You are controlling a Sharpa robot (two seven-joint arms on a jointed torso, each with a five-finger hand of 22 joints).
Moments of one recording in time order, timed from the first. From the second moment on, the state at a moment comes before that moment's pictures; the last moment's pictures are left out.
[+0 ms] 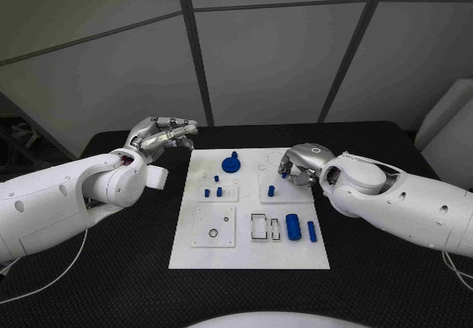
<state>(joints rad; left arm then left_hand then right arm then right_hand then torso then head) 1.12 -0.95 0.07 1.50 -0.09 -0.28 0.37 1.36 -0.14 0.41 -0.02 0.14 1.05 0.16 0.12 0.07 1.03 0.10 0.42 0.08 1.04 0.04 0.94 0.39 0.18 1.01 0.14 0.40 1.11 1.11 -0.73 0.03 1.42 -1.78 -0.24 -0.19 1.47 -0.11 0.44 0.04 0.18 1.12 0.13 0.19 0.09 1.19 0.06 0.21 0.14 1.46 -0.01 1.38 1.29 0.12 1.24 0.09 1.28 1.09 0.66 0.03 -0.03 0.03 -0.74</state>
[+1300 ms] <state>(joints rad) 1.12 -0.94 0.07 1.49 -0.09 -0.28 0.37 1.36 -0.14 0.40 -0.02 0.14 1.04 0.17 0.12 0.07 1.03 0.11 0.42 0.08 1.04 0.04 0.94 0.39 0.18 1.01 0.14 0.40 1.11 1.11 -0.66 0.04 1.60 -1.69 -0.31 -0.17 1.47 -0.11 0.44 0.04 0.18 1.12 0.13 0.18 0.09 1.19 0.06 0.20 0.13 1.46 -0.01 1.38 1.30 0.12 1.24 0.10 1.28 1.10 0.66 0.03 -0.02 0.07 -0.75</state>
